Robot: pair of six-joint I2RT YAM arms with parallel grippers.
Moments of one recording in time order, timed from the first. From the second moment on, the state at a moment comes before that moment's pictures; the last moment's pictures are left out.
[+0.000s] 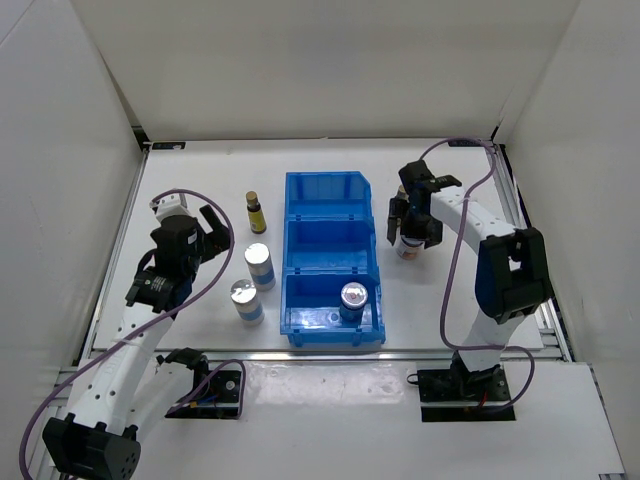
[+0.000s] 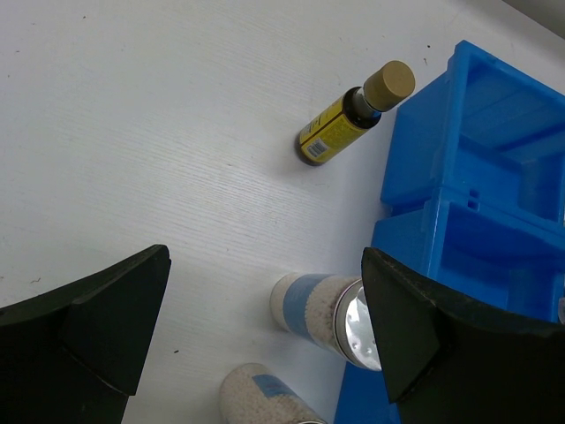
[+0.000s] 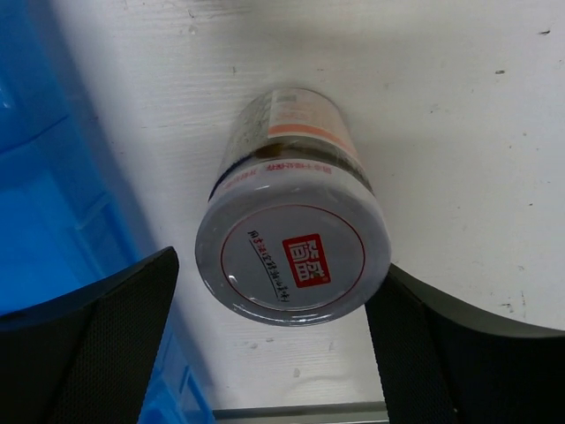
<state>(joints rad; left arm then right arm) -0.25 0.81 0.79 -0.48 -0.30 -0.52 0.33 1.76 1.34 -0.86 0.11 0.37</state>
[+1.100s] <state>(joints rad) -0.25 0.81 0.79 -0.48 -0.30 -0.52 0.57 1.39 1.33 -1.08 0.26 0.39</state>
